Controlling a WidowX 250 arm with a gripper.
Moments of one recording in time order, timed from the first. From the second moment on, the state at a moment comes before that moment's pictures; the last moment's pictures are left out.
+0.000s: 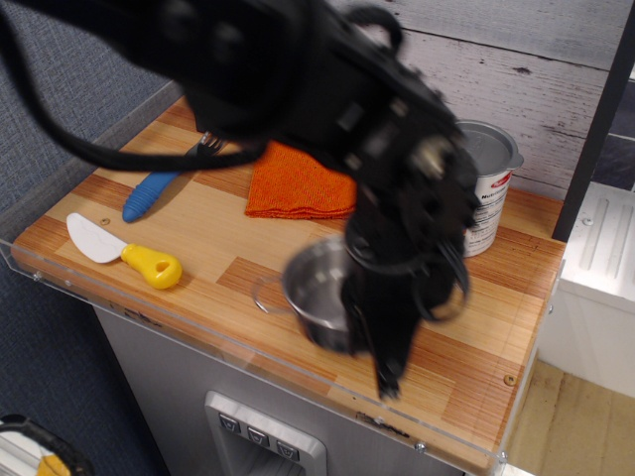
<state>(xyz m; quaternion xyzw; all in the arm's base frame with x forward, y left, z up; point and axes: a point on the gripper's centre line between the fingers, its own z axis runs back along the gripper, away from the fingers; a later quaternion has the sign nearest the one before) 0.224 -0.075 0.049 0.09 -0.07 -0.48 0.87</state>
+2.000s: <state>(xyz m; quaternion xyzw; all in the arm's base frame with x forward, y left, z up) 0.228 -0.043 0.090 0.02 -0.08 -0.35 0.93</state>
